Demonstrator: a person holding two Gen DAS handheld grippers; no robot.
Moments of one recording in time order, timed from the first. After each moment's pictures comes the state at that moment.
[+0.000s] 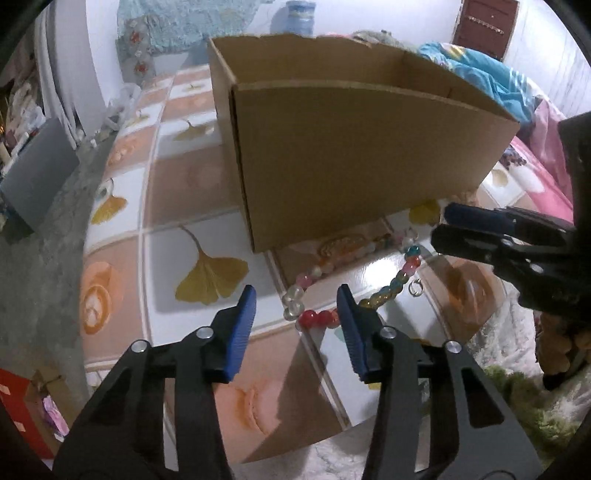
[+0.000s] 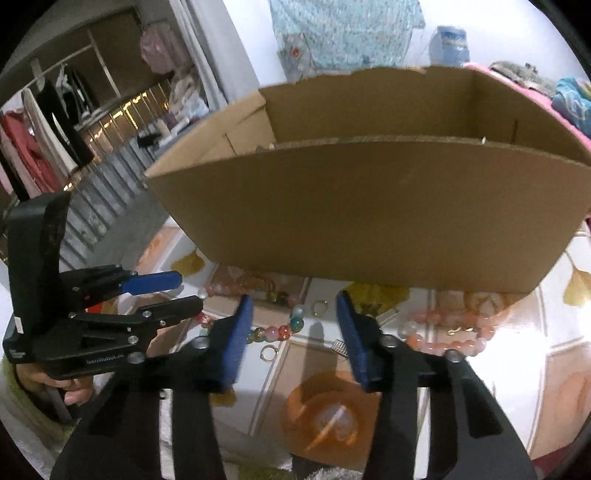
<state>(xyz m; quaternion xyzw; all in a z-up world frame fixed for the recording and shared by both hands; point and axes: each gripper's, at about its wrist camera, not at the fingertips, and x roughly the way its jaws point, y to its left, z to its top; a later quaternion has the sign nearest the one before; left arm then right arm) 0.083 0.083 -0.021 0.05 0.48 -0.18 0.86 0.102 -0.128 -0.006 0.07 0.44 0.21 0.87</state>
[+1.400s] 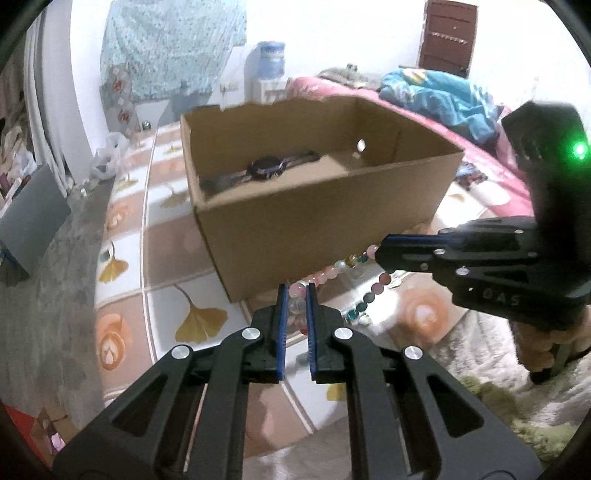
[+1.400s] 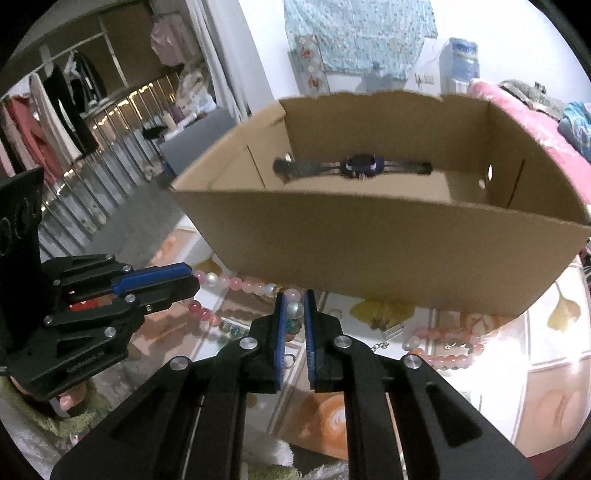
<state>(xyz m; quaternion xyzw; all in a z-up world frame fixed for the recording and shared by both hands) 0.050 0.072 0.040 0.07 0.38 -0.23 0.89 0.090 -0.117 0.021 0.04 0.42 0.22 0.88</state>
